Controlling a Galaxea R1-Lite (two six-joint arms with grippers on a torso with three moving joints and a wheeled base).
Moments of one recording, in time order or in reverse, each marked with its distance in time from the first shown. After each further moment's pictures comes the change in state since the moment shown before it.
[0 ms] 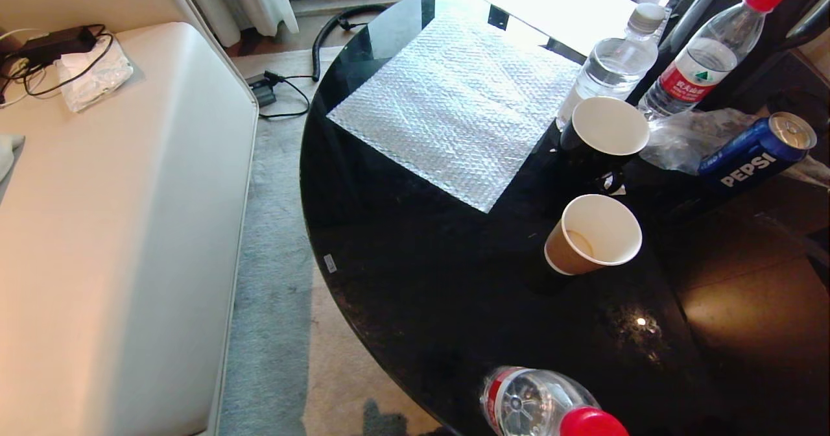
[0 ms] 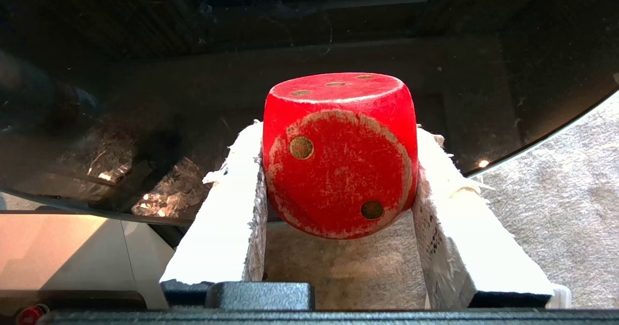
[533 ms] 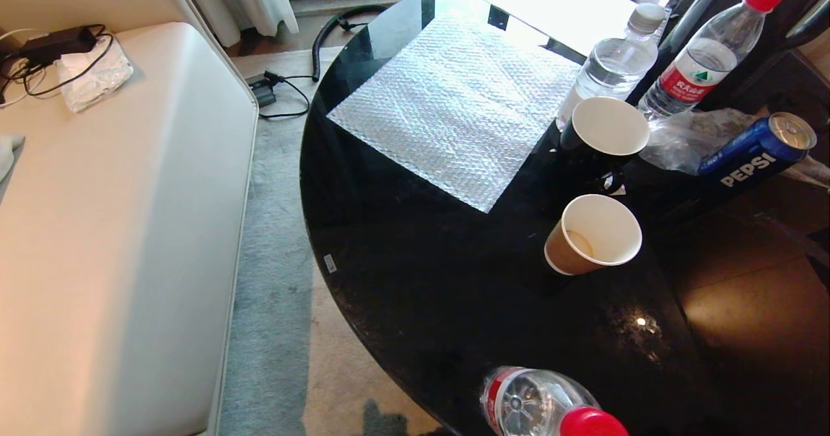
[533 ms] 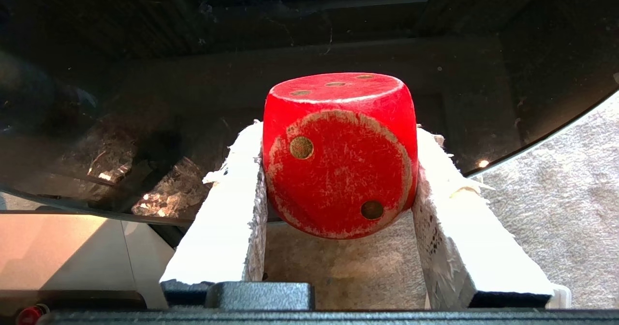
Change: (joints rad) left arm 0.000 0.000 0.000 0.000 0.000 0.000; right arm 0.000 0.000 0.000 0.000 -0.001 0.000
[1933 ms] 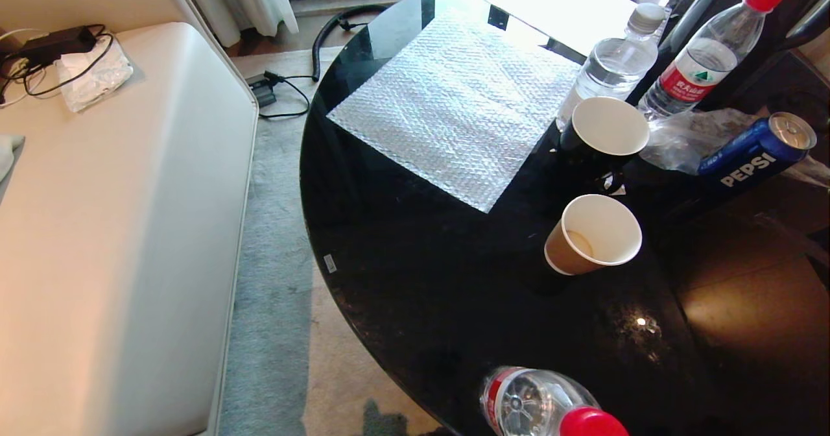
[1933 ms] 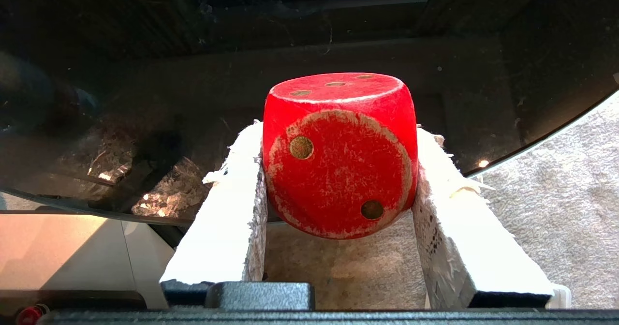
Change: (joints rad) left arm 0.000 0.000 0.000 0.000 0.000 0.000; right arm 0.000 0.000 0.000 0.000 0.000 0.000
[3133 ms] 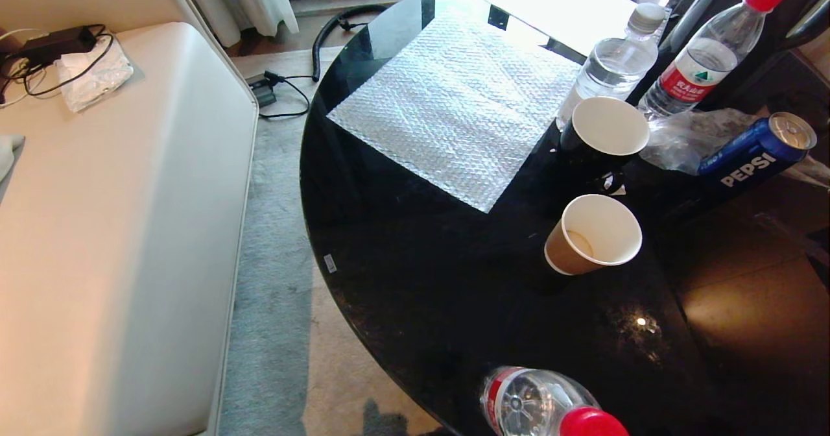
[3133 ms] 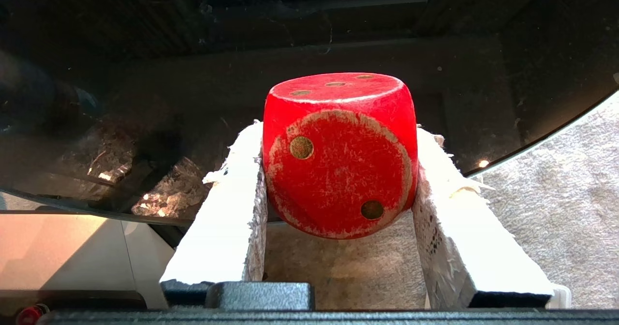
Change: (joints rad) left arm 0.000 0.000 0.000 0.000 0.000 0.000; right arm 0.000 0.000 0.000 0.000 0.000 0.000
